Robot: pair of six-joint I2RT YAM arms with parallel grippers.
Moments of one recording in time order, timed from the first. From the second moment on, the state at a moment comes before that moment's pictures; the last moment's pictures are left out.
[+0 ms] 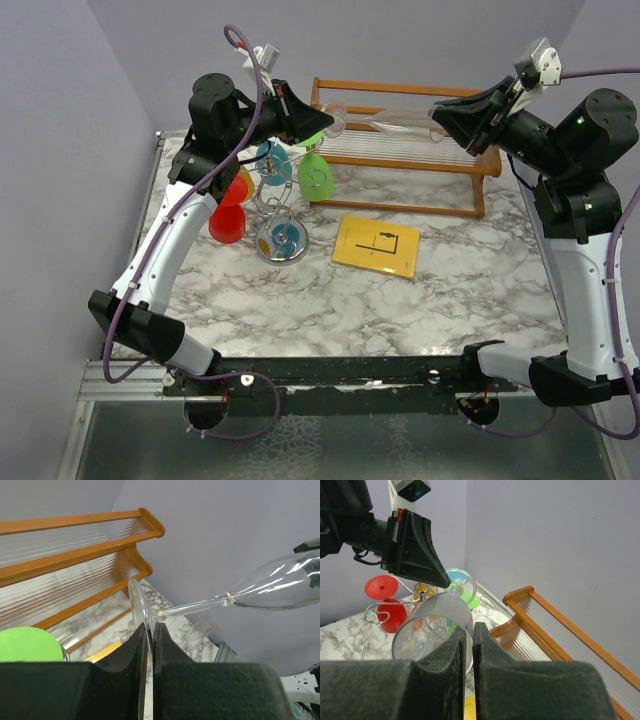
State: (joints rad) left arm -0.39 1.49 1.73 -0.19 0.64 -0.57; right arm 0.18 1.22 1.77 -0.34 -0.74 0.02
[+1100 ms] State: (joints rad) left arm -0.44 1.40 1.91 -0.52 0.20 0.10; right arm 0.18 1.06 1.55 -0.49 -0.43 -0.46
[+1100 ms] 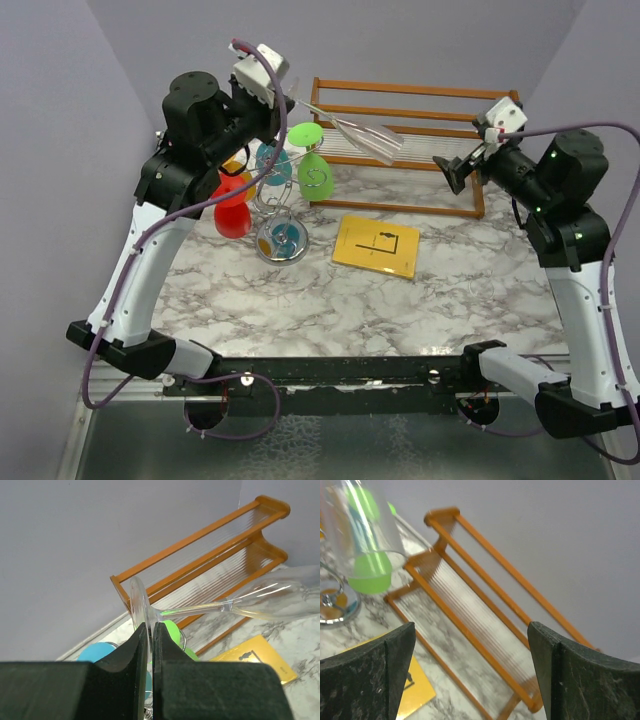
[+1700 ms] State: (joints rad) left arm -0.70 1.45 1.97 -0.71 0.01 0.63; right arm 0.18 1.02 1.09 -0.34 -0.31 -0.47
